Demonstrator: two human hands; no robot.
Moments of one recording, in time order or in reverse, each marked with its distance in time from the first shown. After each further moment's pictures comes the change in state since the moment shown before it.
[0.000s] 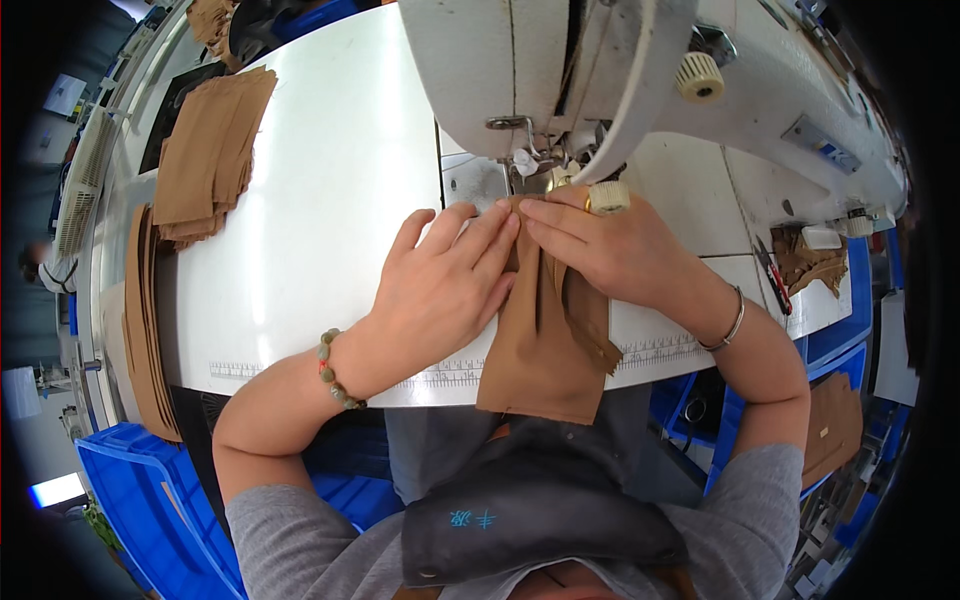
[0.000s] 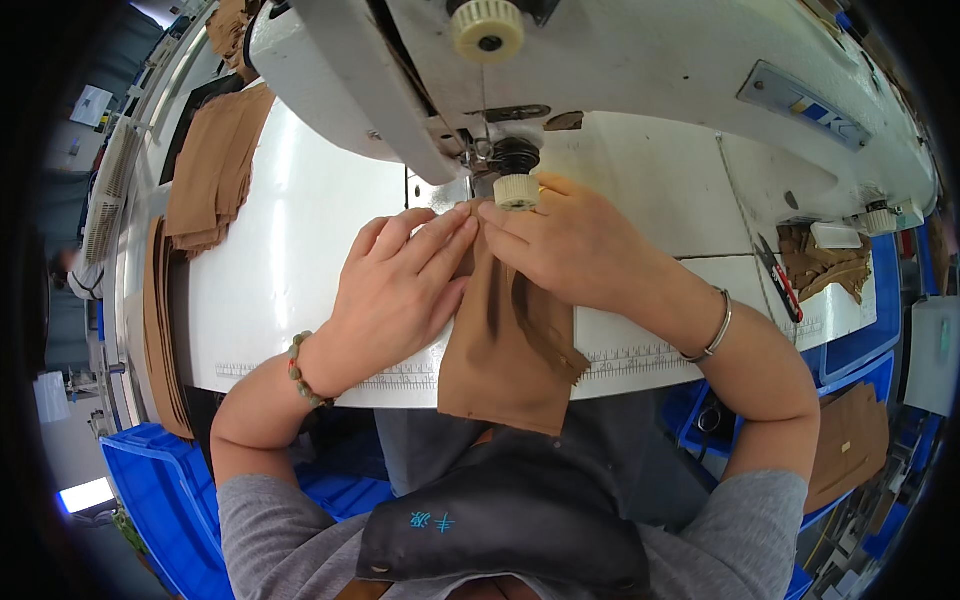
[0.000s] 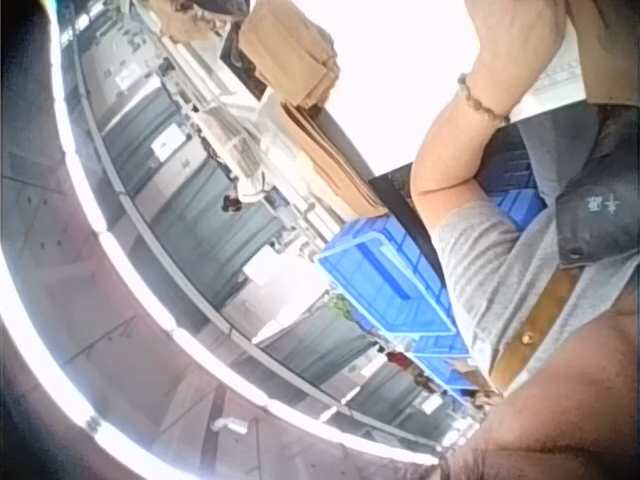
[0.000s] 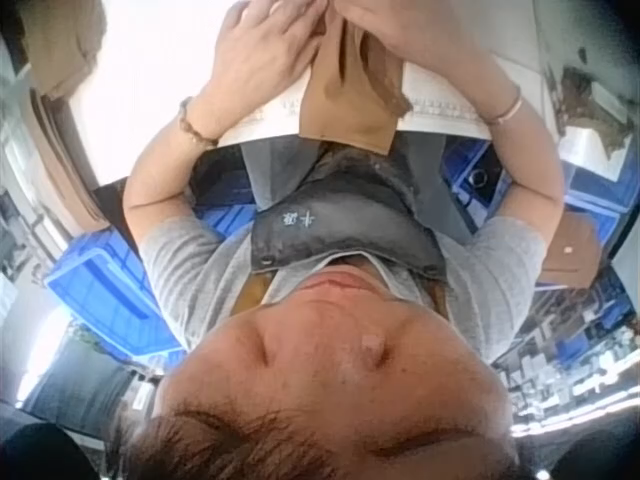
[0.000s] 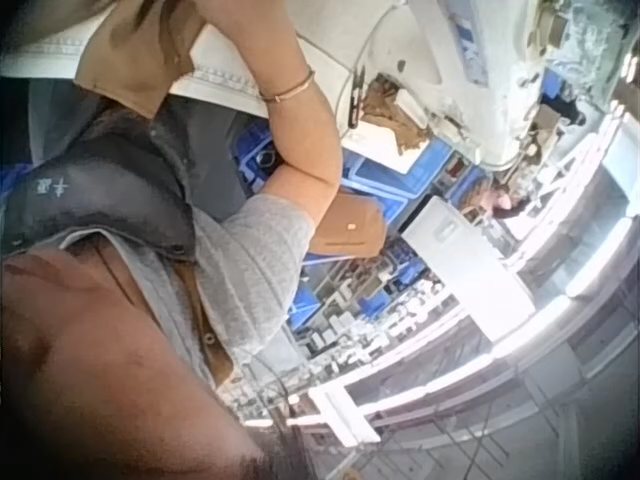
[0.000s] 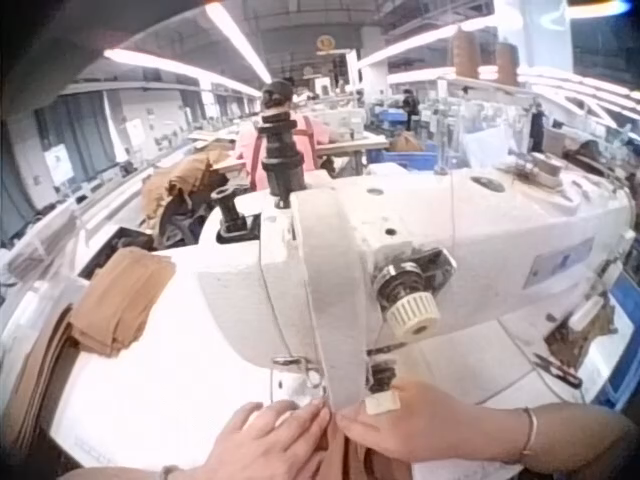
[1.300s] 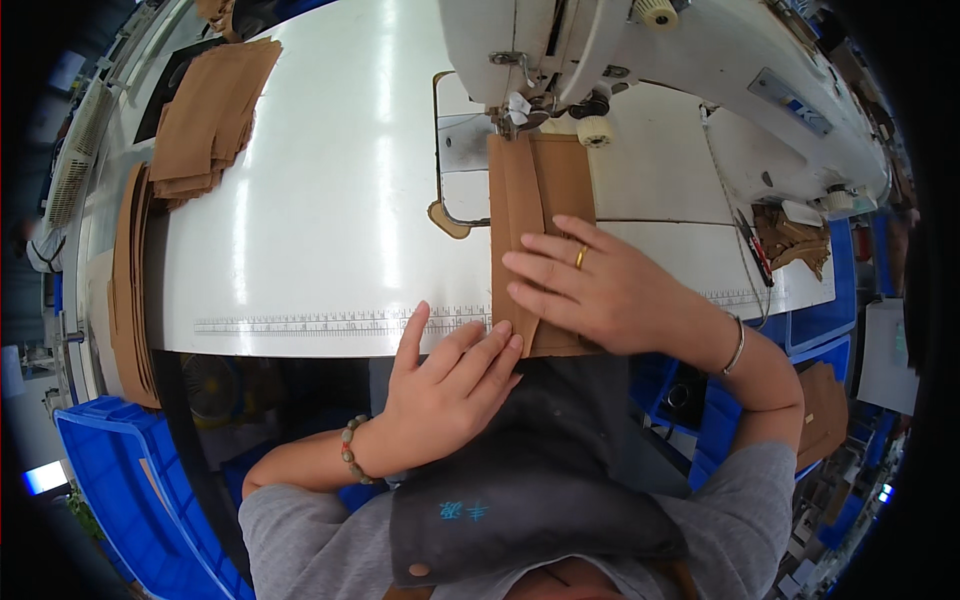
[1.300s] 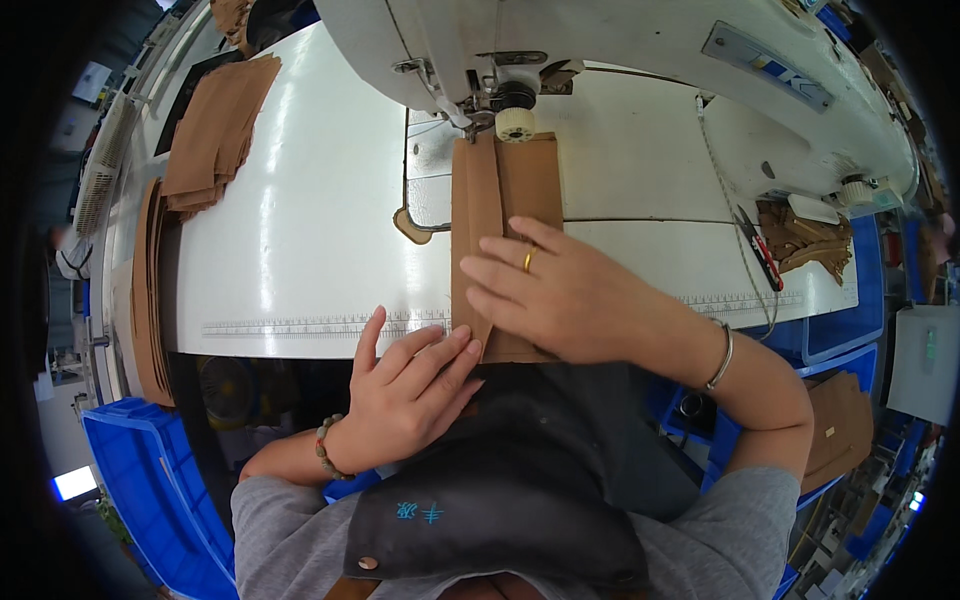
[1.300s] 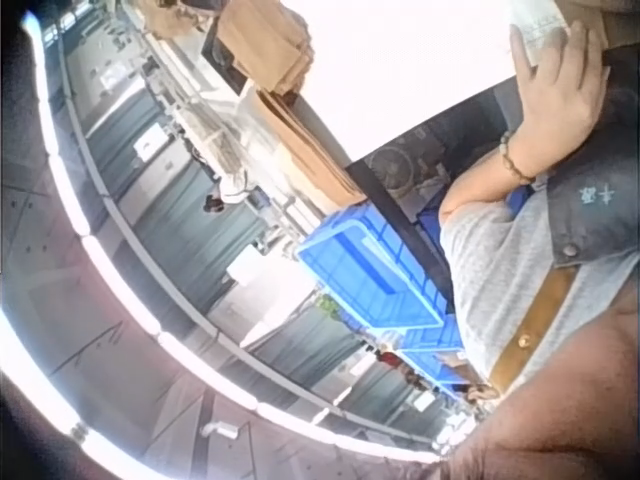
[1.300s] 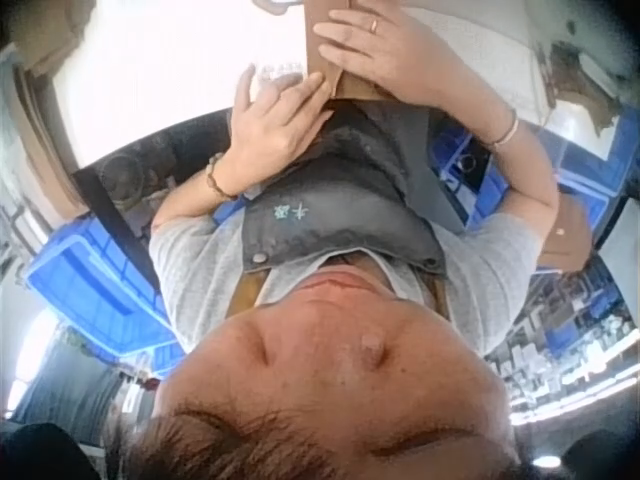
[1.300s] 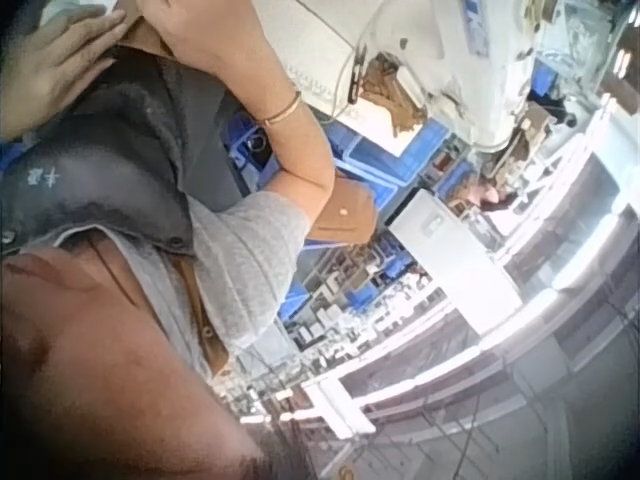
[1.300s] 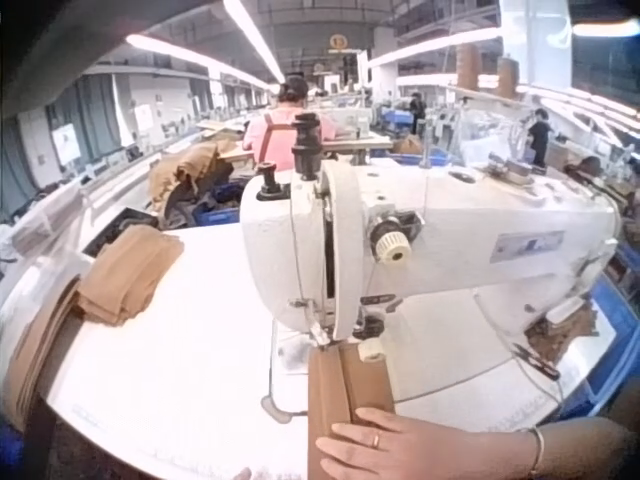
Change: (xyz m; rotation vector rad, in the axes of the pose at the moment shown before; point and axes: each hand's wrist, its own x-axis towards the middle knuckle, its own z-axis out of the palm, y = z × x) left_hand -0.093 0.102 -0.015 -0.188 0.117 -0.124; right_hand -0.023 -0.062 -0.038 0.165 -0.202 -0.116
